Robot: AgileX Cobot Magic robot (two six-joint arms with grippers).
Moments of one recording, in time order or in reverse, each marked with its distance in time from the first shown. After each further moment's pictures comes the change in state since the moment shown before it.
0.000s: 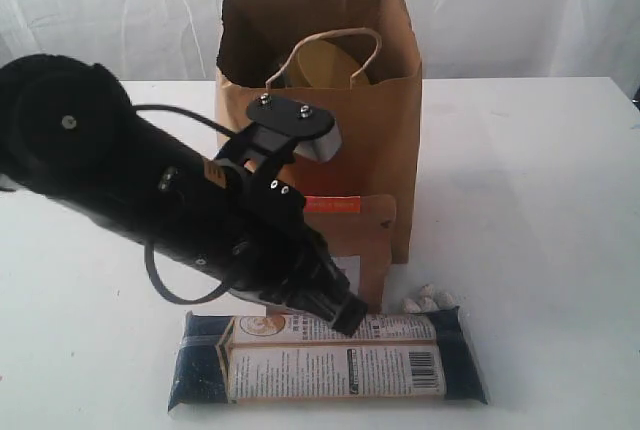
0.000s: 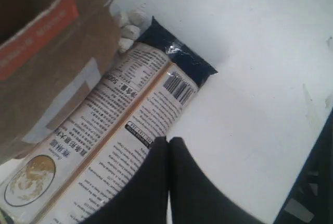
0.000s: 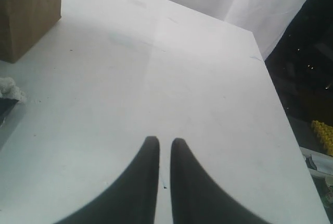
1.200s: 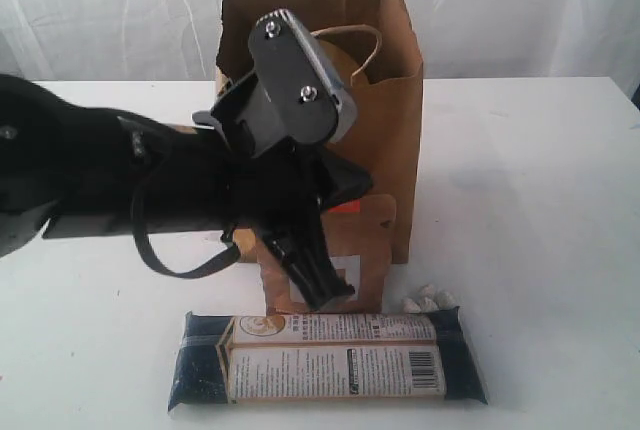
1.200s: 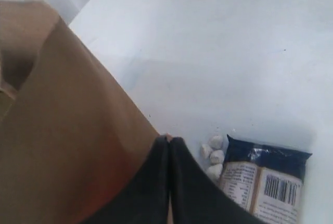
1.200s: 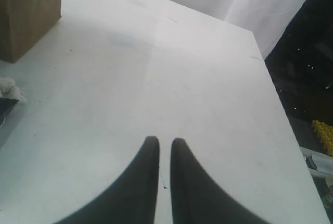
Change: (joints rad) left arm -0.047 -0.083 0.108 -0.546 -0.500 1.119; right arm 0.000 0.000 0.000 0.000 0.000 0.000
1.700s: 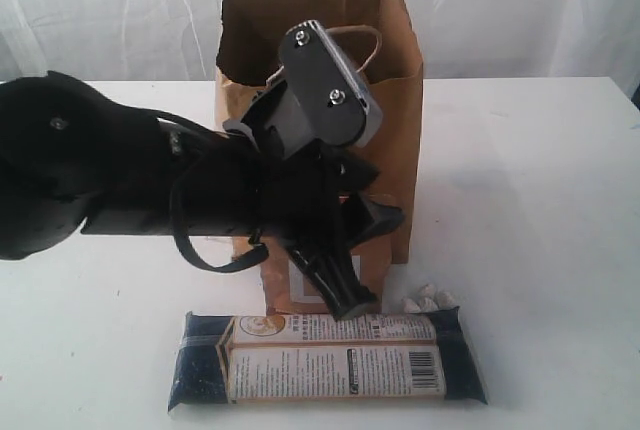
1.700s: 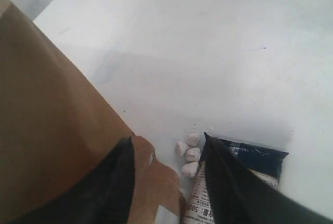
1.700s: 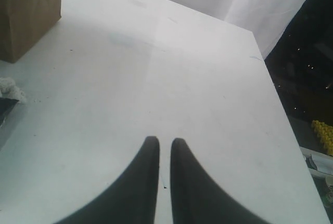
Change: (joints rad) left arm 0.000 0.065 -0.035 -0.049 0.054 -0.002; right arm 0.000 0.000 0.000 0.000 0.000 0.000
